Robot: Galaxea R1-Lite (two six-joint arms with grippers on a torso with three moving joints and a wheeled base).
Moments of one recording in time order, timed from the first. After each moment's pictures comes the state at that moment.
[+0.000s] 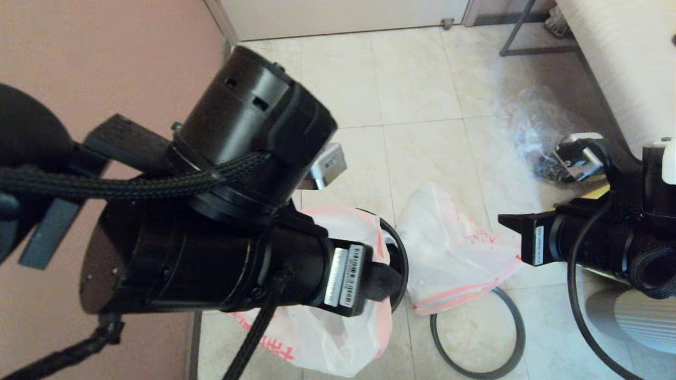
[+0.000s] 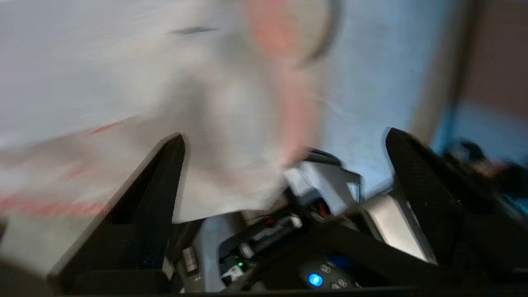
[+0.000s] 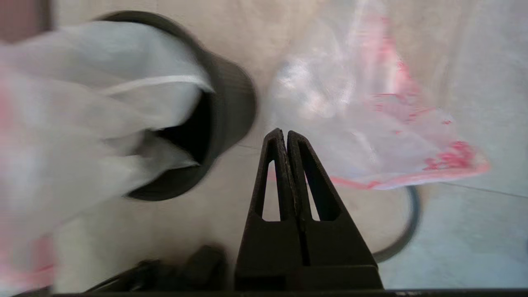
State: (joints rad) left arm -1.04 1.59 -1.41 0.59 0.26 -0.49; right arm 0.55 1.40 -0.87 -0.19 -0.19 0.14
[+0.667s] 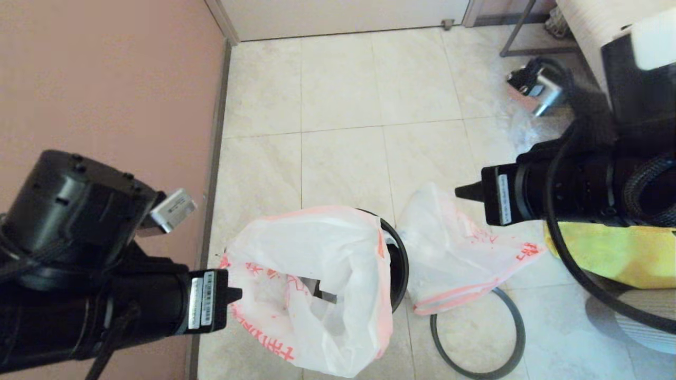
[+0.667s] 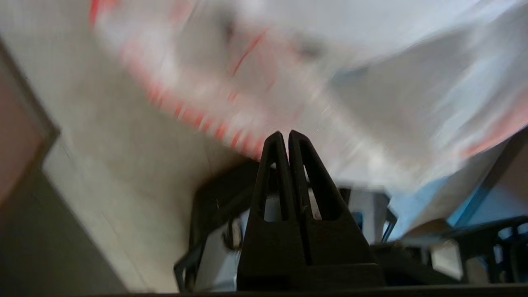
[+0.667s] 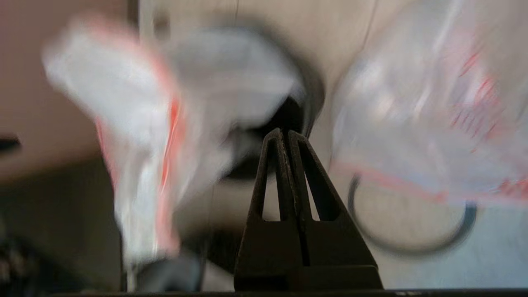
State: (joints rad) left arm -0.77 1.28 -0.94 0.44 0.28 -0.59; right arm 0.73 1.53 -1.38 0.32 -0.18 0.23
